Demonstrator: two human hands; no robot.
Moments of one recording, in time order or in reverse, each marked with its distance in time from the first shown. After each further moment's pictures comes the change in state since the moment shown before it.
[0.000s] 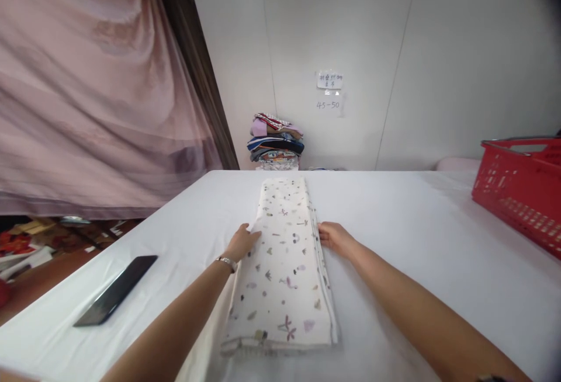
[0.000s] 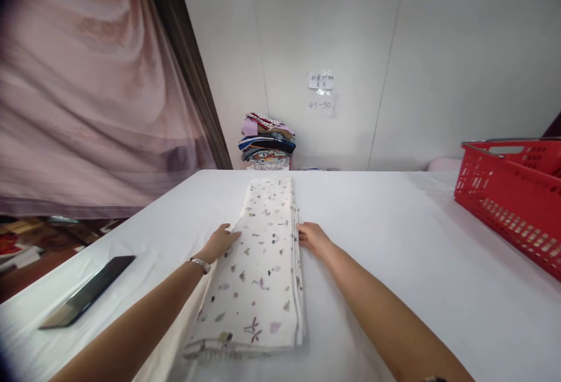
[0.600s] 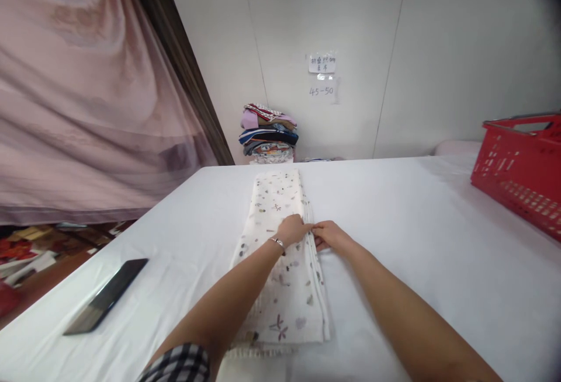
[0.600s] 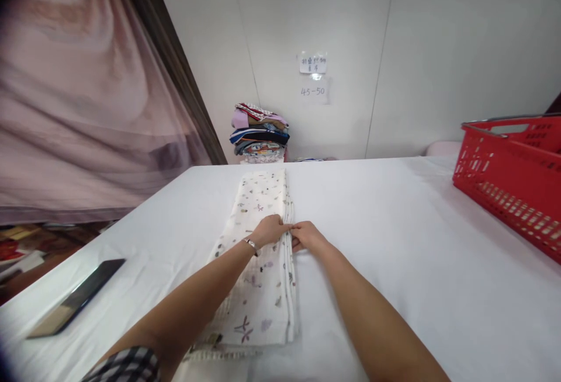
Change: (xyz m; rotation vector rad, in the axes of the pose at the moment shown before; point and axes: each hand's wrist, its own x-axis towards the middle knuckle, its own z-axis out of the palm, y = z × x) left_hand -0.025 0.104 0.106 0.244 -0.254 0.329; right_hand 0.001 0.013 -0.011 -0.194 -0.053 0.086
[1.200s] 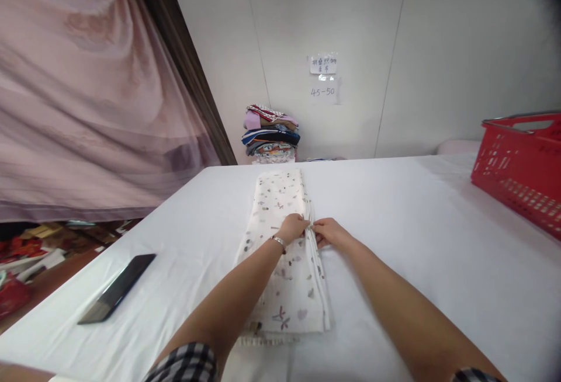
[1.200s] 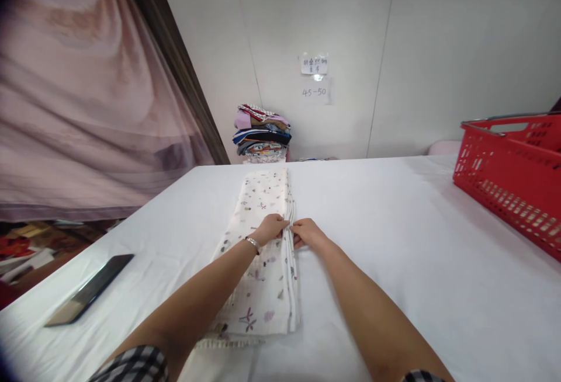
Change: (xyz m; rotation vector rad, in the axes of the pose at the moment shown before) left_hand -0.002 -0.007 0.010 -0.267 -0.048 -0.061; right_hand 0.002 0.001 -0.001 -0.082 -0.009 -0.030
